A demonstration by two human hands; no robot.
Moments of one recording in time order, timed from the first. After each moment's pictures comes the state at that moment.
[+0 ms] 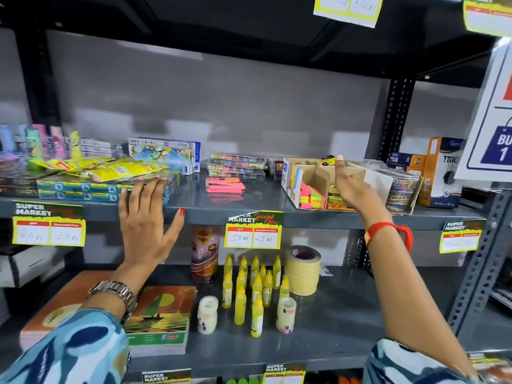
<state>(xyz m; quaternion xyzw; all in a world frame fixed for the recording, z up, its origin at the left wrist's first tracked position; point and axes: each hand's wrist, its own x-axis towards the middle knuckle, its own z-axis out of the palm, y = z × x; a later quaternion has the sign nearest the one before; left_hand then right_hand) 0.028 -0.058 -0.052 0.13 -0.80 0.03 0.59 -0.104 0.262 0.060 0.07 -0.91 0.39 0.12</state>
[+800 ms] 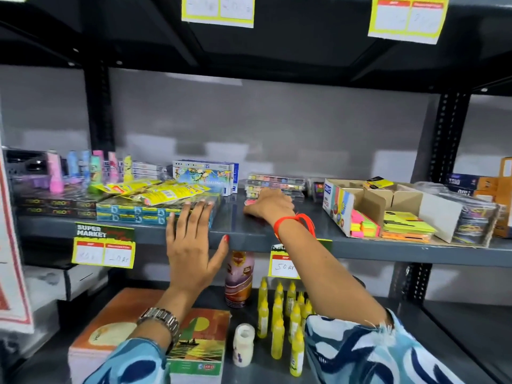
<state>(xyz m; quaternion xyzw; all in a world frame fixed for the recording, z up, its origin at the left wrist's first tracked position) 0.024 -0.063 -0.054 0.12 -0.80 0.05 0.59 -0.090 0.037 0.057 0.21 -0.95 0.22 0.09</state>
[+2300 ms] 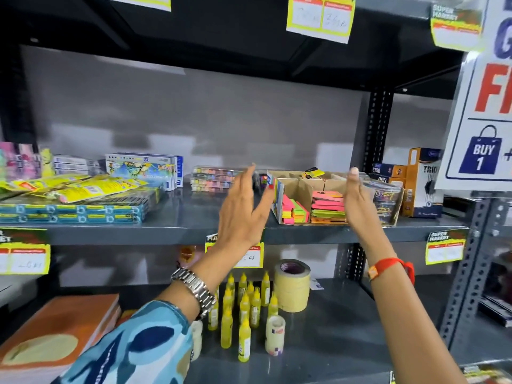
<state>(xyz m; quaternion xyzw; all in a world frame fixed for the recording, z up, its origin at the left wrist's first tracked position) -0.032 0.111 0.026 -0.04 -0.82 -0.33 0.47 -0.110 0.289 0.045 0.16 -0.79 0.55 0.21</state>
